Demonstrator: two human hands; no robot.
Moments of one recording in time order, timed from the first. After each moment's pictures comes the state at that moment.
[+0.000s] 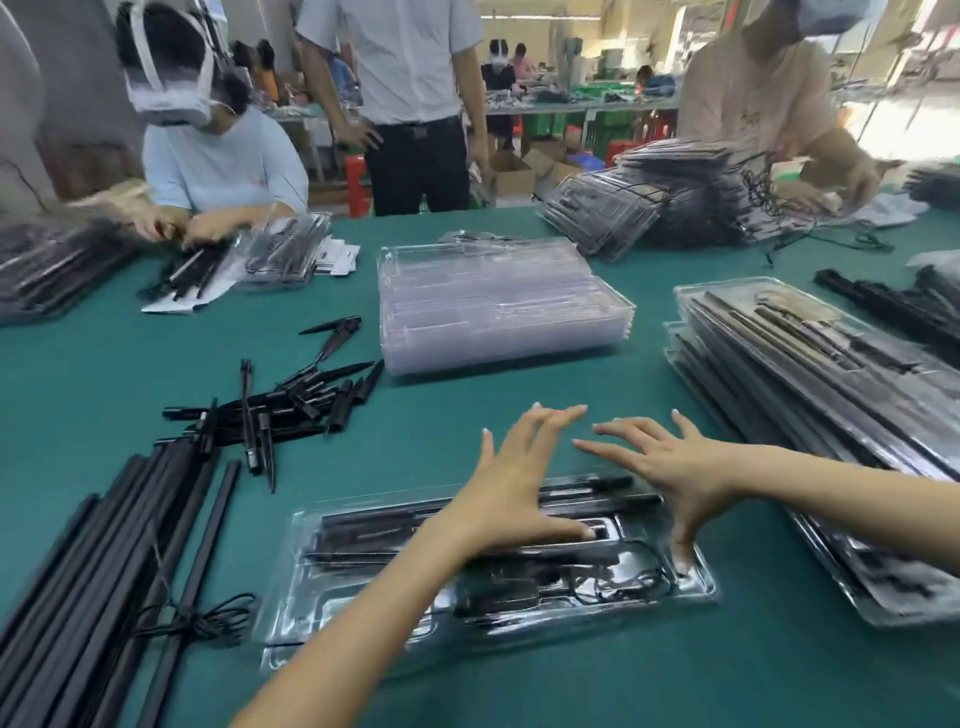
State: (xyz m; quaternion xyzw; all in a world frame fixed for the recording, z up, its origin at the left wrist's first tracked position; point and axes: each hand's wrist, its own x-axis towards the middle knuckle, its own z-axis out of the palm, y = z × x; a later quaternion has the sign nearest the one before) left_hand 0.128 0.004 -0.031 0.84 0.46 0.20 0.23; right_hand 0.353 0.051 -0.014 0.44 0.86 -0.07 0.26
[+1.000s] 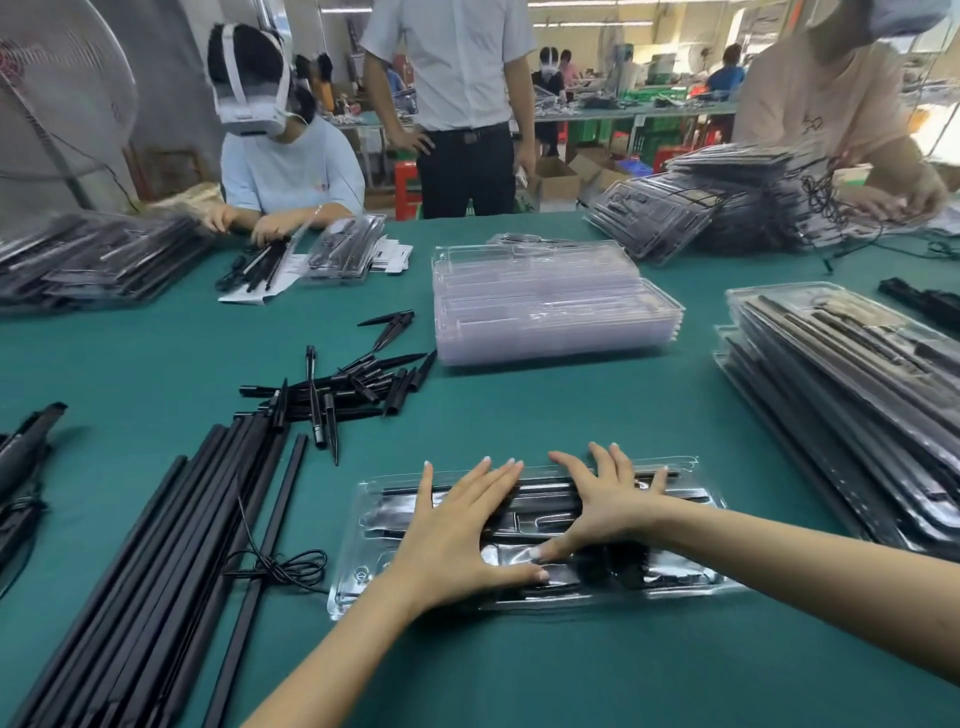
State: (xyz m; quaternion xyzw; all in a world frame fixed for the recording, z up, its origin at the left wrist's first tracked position) left_hand 0.039 -0.052 -0.074 0.80 0.57 0.11 0.12; right_hand 0.232 0.007 -0.045 0.62 0.74 -0.25 0.12
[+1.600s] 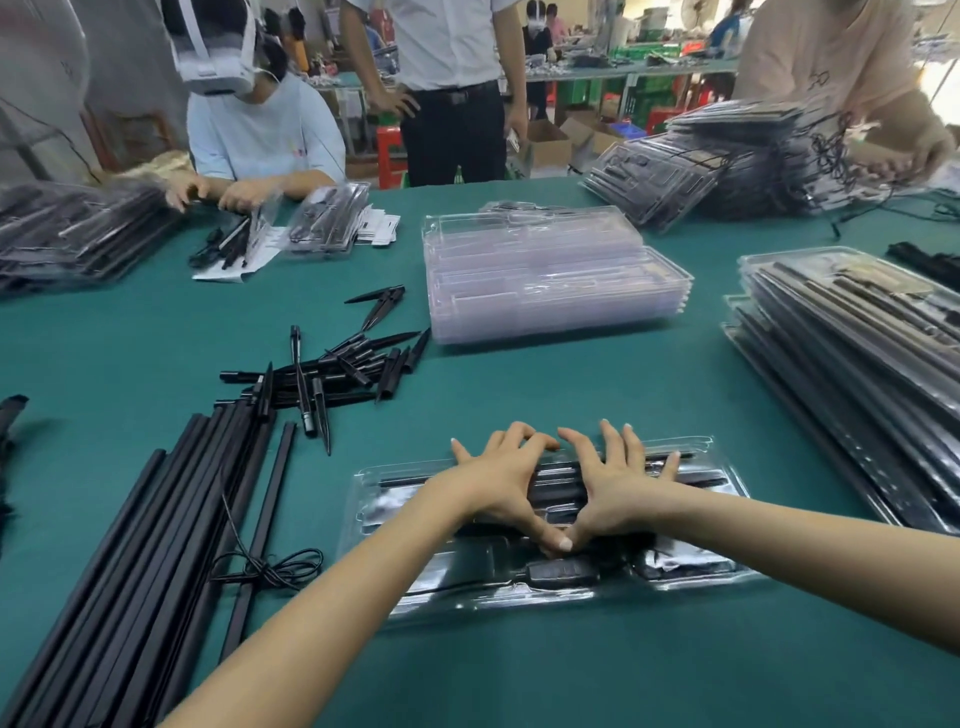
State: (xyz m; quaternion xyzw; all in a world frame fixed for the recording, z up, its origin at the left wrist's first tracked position) left_hand 0.066 0.003 -0.039 0.79 0.55 -0.03 0.28; right_hand 0.221 0.006 -0.043 0.63 0.73 -0.23 0.15
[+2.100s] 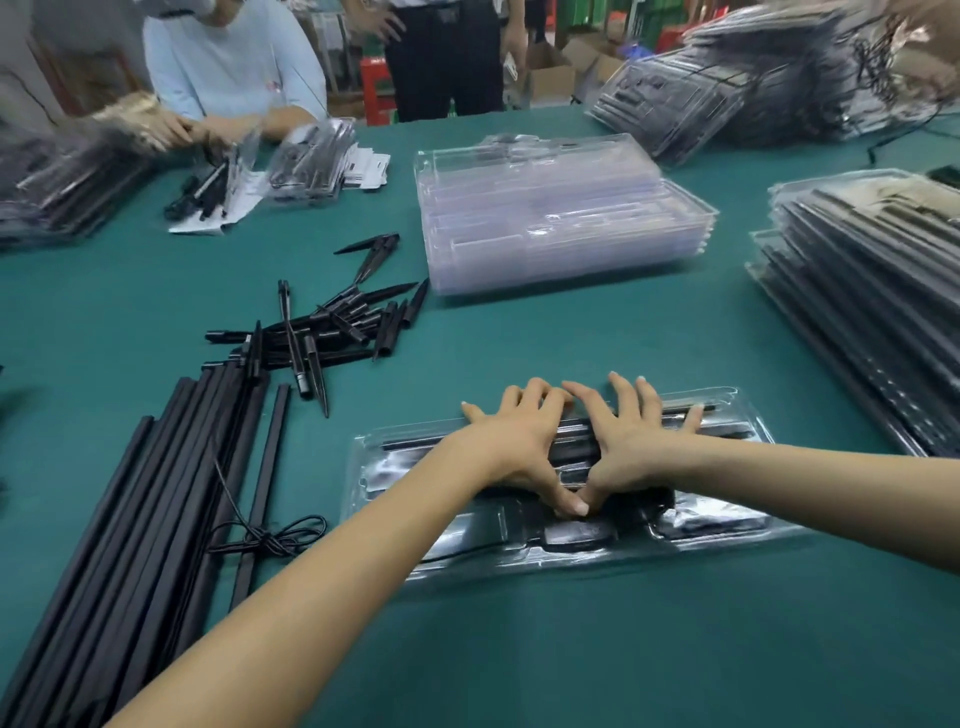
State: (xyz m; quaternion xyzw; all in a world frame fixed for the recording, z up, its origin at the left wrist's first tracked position) left_hand 0.075 0.007 -0.041 0.80 0.55 -0.08 0.25; right_hand 0.219 0.012 -0.048 0.64 0.71 -0.23 0.16
